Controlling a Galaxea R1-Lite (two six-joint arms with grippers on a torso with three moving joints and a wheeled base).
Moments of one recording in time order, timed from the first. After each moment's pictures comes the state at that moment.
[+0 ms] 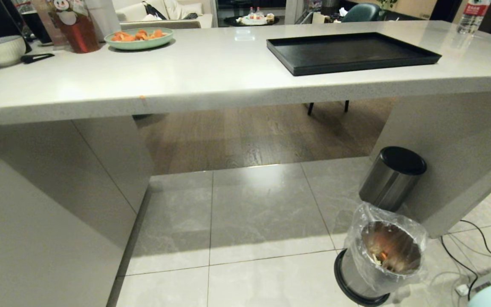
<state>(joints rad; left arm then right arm) 0.00 0.00 0.00 -0.01 0.02 -0.06 0.00 0.00 0.00 -0.06 0.00 -0.02</state>
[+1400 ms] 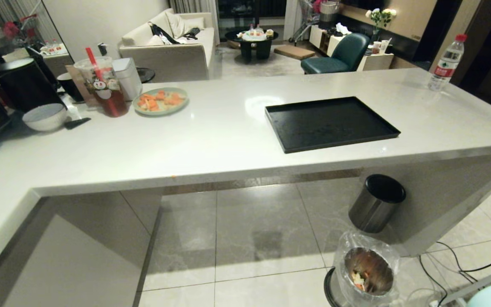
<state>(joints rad) 0.00 0.00 0.00 -0.01 0.02 -0.06 0.00 0.00 0.00 -0.06 0.00 -0.02</state>
